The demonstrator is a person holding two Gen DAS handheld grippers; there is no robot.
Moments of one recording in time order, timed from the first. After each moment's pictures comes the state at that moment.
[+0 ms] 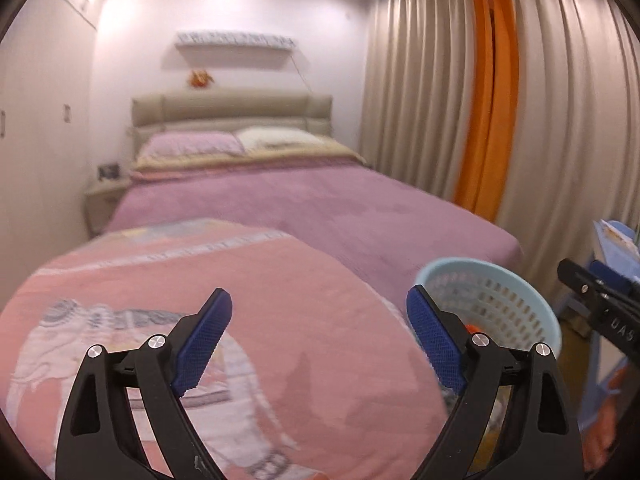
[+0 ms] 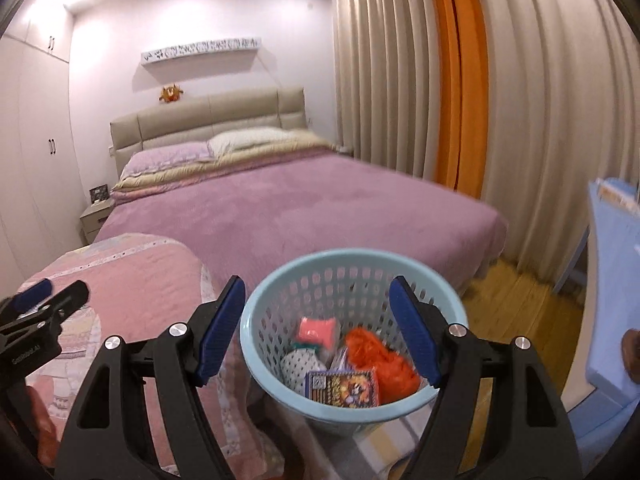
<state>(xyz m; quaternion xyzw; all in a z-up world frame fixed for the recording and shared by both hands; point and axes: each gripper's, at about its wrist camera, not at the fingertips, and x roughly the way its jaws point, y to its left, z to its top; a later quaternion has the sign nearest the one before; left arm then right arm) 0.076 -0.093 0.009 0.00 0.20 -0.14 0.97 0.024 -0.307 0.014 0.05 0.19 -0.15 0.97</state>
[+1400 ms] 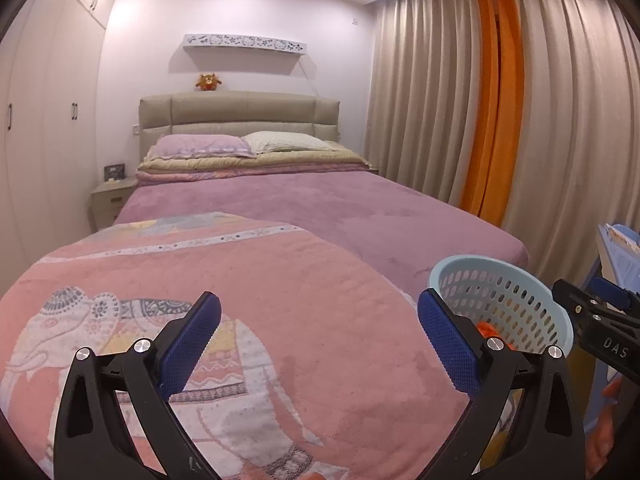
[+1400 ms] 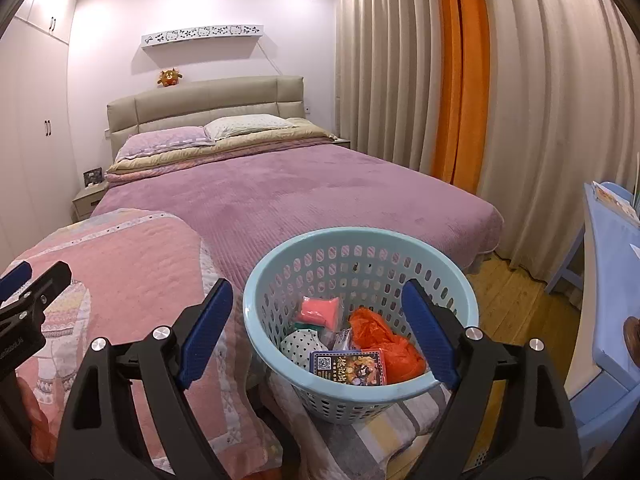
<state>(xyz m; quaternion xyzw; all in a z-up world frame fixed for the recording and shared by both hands) 0.075 -0.080 -0.011 -0.01 0.21 -0.14 0.97 0.033 -0.293 -0.001 0.04 0.22 -0.15 0.96</state>
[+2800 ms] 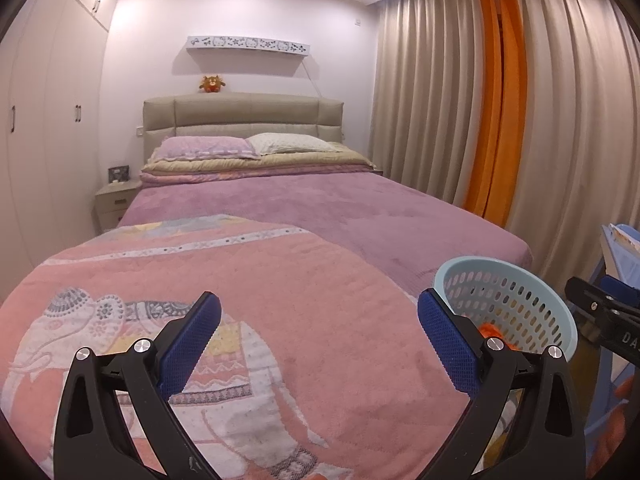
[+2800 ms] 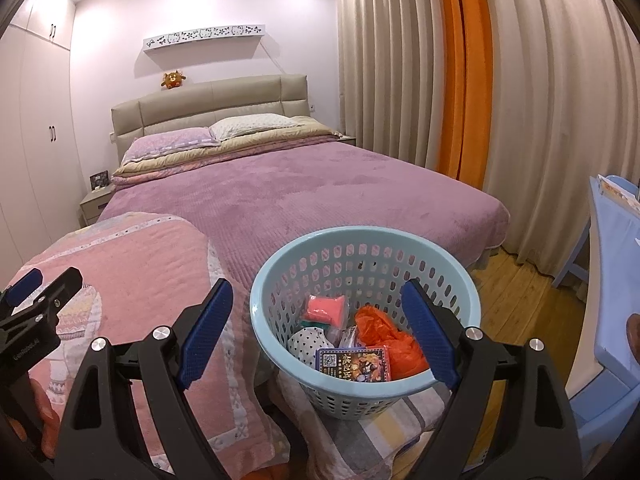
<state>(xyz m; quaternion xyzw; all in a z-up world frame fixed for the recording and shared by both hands) 0.075 -0.077 -0.007 -0.01 0.20 -0.14 0.97 0.028 -0.300 0.006 0.06 0.23 -0.14 0.96</state>
